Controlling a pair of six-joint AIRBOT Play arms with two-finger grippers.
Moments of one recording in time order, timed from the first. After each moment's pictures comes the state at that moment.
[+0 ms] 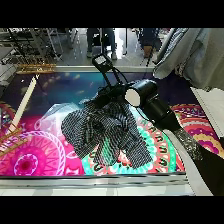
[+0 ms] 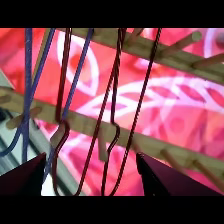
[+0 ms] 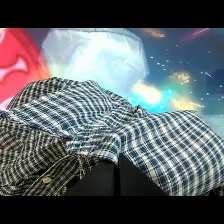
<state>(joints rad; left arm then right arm) 0.93 -1.34 1.21 1.61 -1.03 -1.59 0.64 -1.53 1.85 -1.50 1.01 1.42</state>
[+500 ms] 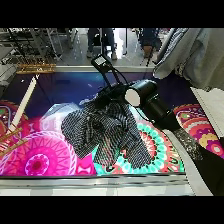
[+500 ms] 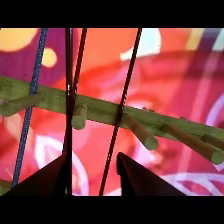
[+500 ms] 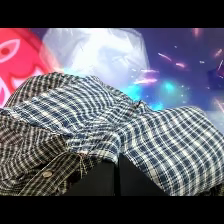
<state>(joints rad) 0.87 -1.63 1.40 1.59 -0.95 -1.58 0.64 -1.53 1.85 -1.50 1.04 1.41</state>
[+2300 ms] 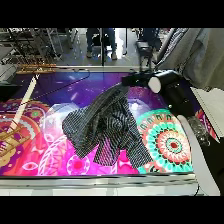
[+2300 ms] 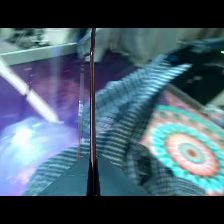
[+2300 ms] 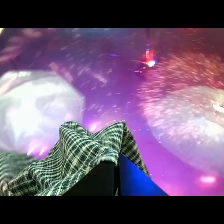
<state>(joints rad) 0.59 -1.31 1.43 0.09 -1.58 -0.40 0.33 -1.56 1.85 -1.62 0.90 1.77</state>
